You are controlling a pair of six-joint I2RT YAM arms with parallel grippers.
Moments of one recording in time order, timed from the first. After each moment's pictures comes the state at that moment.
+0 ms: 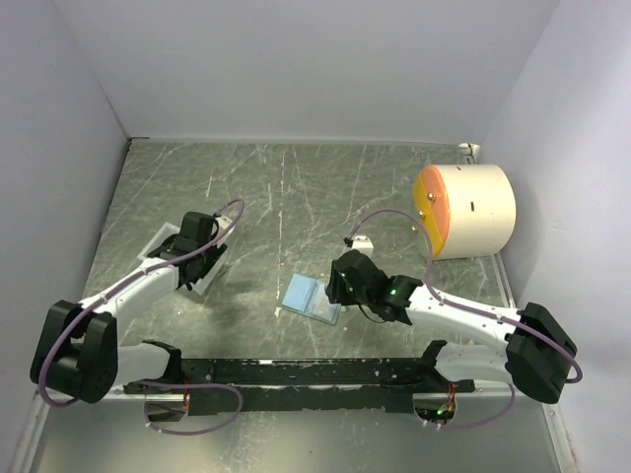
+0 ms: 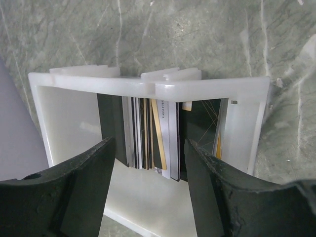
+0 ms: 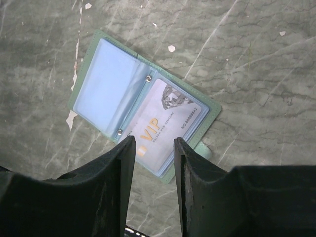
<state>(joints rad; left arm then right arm) -0.32 1.24 0.63 -0.28 -0.37 0.43 0.92 1.16 0.60 -0.25 0.25 0.73</state>
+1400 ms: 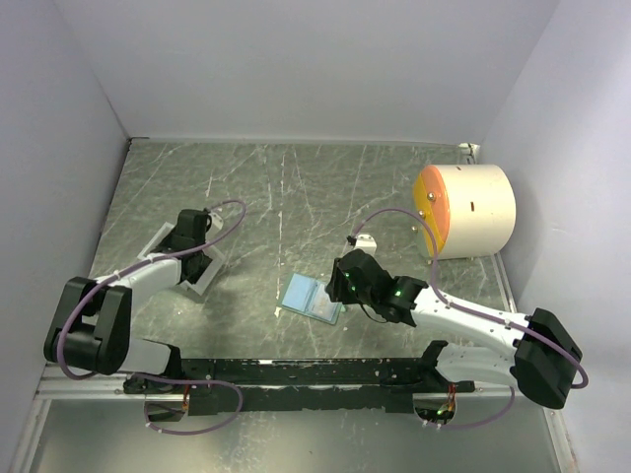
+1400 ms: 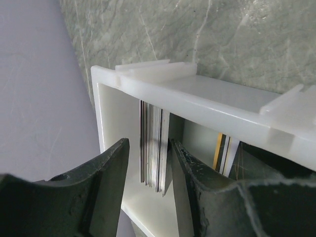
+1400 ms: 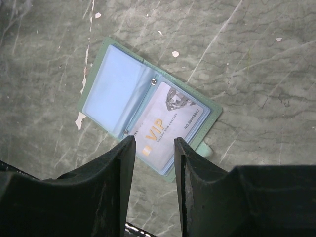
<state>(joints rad) -0.24 1.38 0.59 -0.02 -0.60 0.61 0.92 1.12 0.60 -0.26 0.26 0.74</state>
